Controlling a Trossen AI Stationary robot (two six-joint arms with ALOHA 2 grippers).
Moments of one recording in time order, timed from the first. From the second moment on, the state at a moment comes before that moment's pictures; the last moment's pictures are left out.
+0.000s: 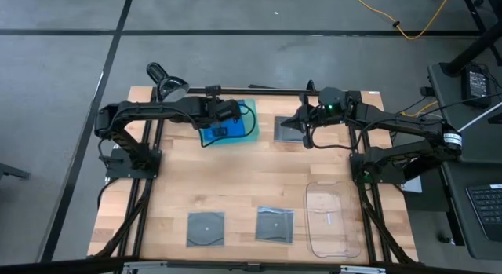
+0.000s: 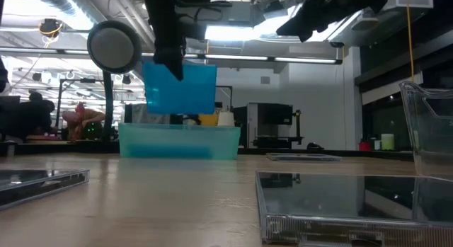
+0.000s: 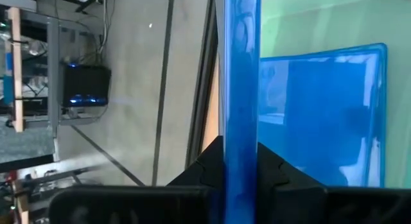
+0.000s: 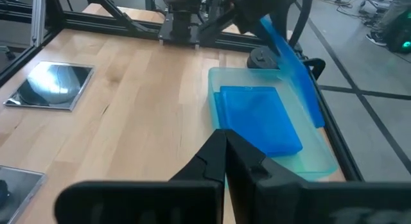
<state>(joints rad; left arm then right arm) 0.22 1.56 1.33 -0.90 -0.68 0.25 -0.33 1.13 0.91 -0.21 -0.29 -0.27</state>
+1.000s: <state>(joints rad) 0.21 1.60 1.10 -0.70 -0.75 0.21 -0.33 1.13 0.91 -0.22 -0.29 -0.27</state>
